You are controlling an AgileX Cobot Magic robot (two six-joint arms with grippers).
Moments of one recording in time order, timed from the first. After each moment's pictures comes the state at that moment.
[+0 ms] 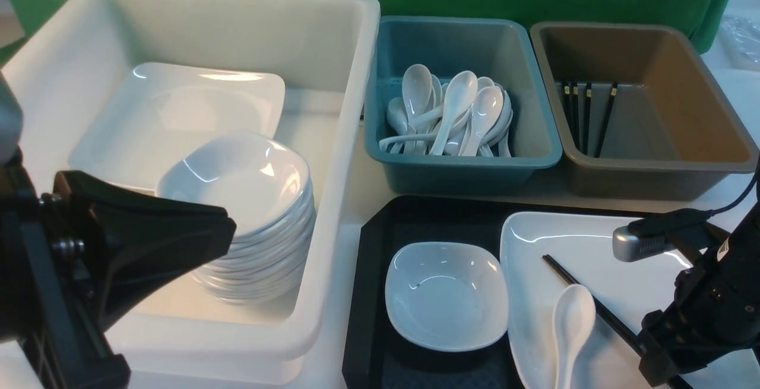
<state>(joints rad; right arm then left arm) 0.14 1.60 -0.84 0.12 0.79 -0.28 -0.37 0.71 -0.80 -0.68 0.76 0.74</state>
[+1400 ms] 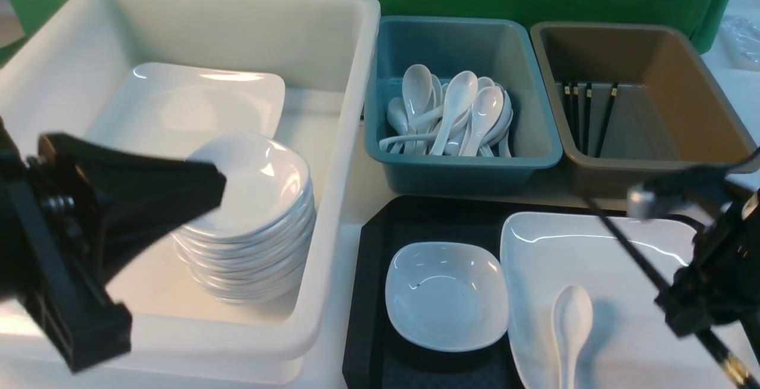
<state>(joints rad) 0.14 1.45 -0.98 0.13 0.91 -0.31 -0.37 0.71 -0.80 -0.68 0.61 0.74</state>
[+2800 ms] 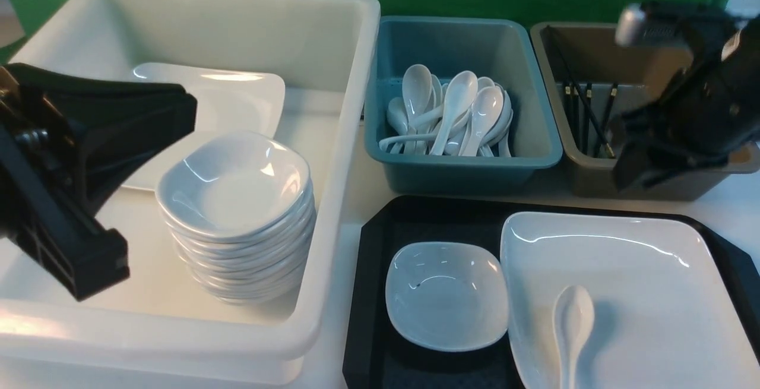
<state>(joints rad) 0.21 1.58 -1.29 0.16 0.95 -0.03 -0.37 0.71 -0.80 -0.67 0.49 0.79</state>
